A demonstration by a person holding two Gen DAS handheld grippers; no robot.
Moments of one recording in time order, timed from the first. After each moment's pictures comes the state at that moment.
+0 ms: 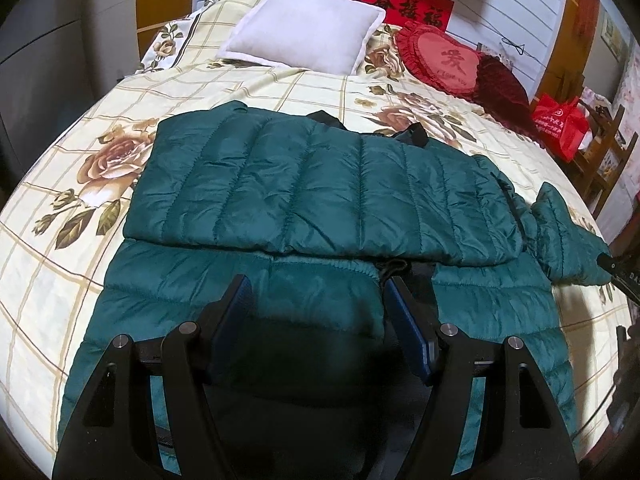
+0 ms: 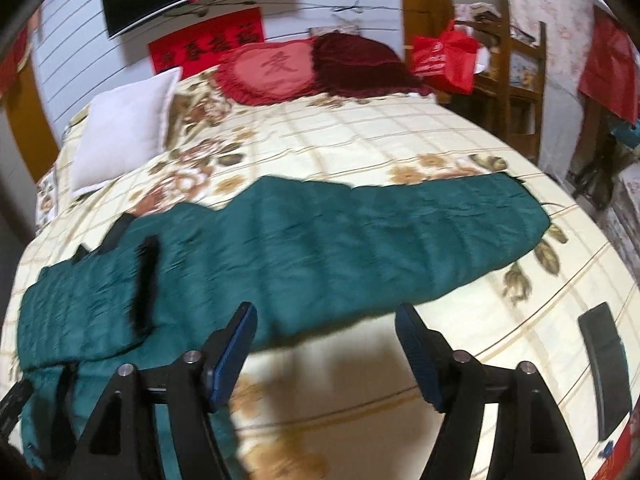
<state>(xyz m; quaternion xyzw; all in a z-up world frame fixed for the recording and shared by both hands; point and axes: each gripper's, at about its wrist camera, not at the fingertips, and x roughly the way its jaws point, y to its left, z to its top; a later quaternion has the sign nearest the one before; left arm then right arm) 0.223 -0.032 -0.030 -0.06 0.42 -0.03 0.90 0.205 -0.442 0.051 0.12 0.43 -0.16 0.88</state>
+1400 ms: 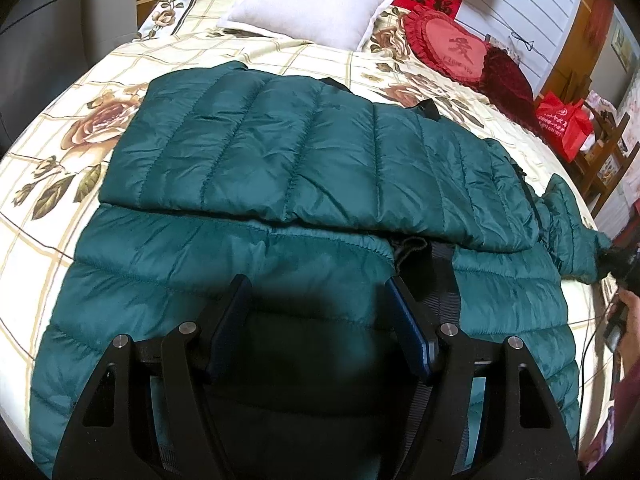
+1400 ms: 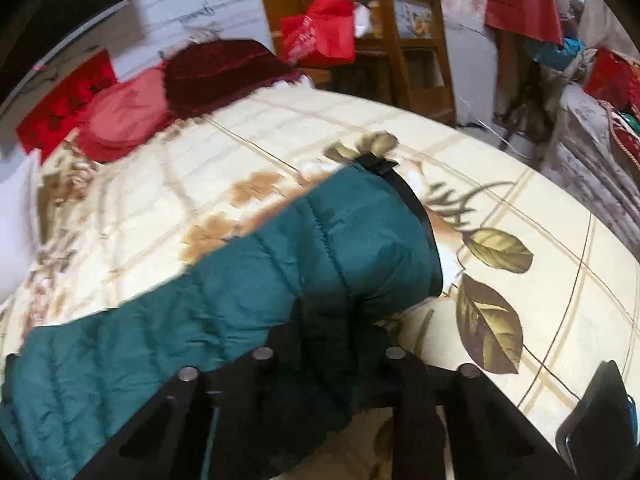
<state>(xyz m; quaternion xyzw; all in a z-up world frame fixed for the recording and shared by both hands) 0.233 -0.024 -0.058 -0.08 0.45 -0.04 0.89 0.251 -0.629 0.007 0.21 0.40 -0.28 0.85</state>
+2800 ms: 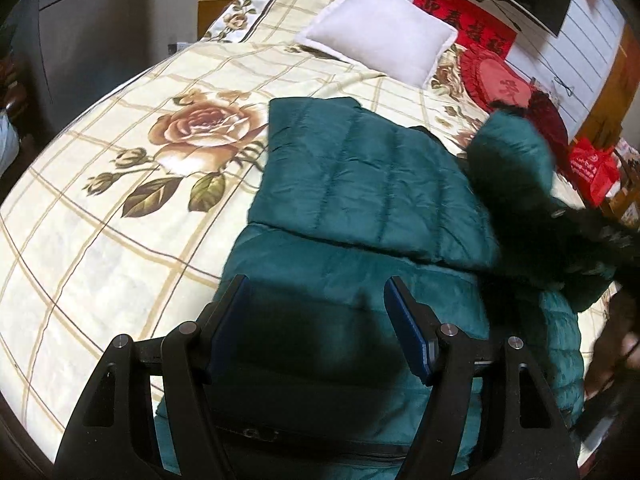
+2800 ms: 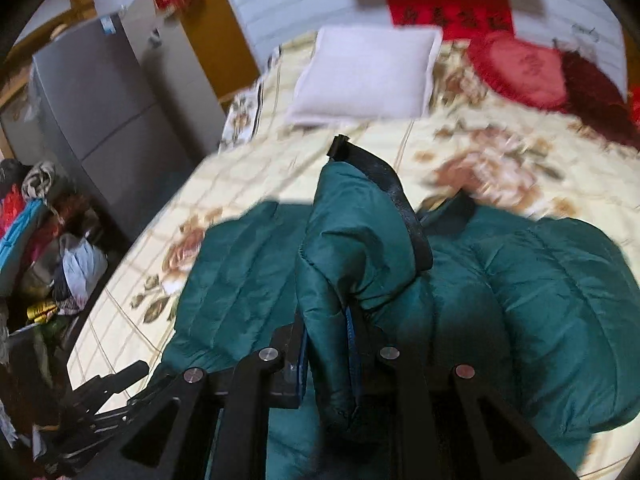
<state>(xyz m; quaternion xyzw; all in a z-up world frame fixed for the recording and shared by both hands) 0.215 0.076 -0.035 -0.13 0.44 0.03 0.89 0.299 -0.130 0.045 0.09 0.46 0.20 0.86</state>
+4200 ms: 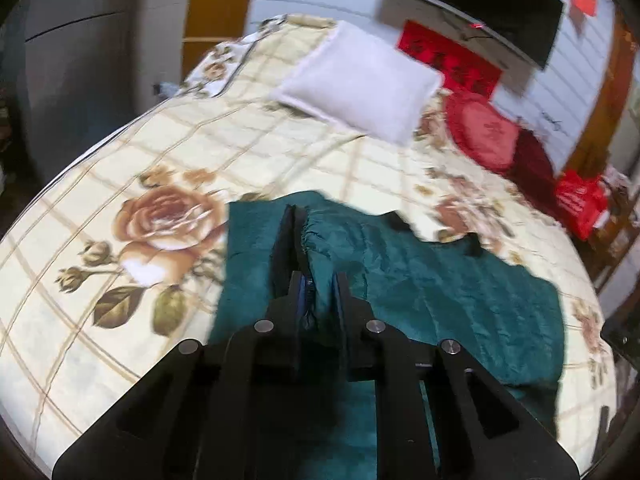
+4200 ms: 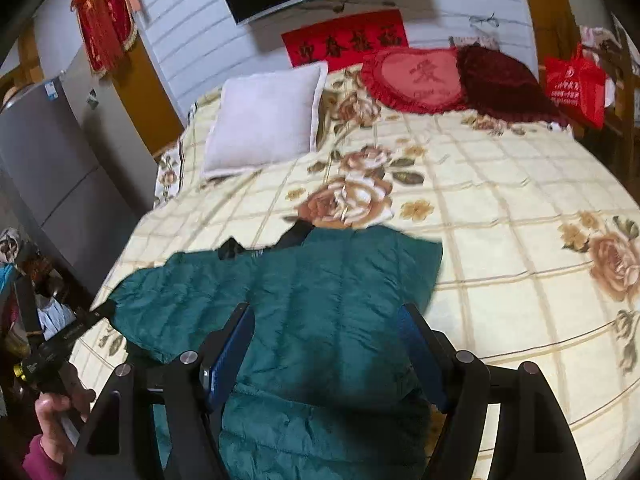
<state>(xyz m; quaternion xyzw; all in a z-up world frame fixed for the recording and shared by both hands) 0.290 0.073 0.009 -0.13 0.37 0.03 0.92 0.264 -0.305 0.092 0.13 0.43 0.09 0.89</state>
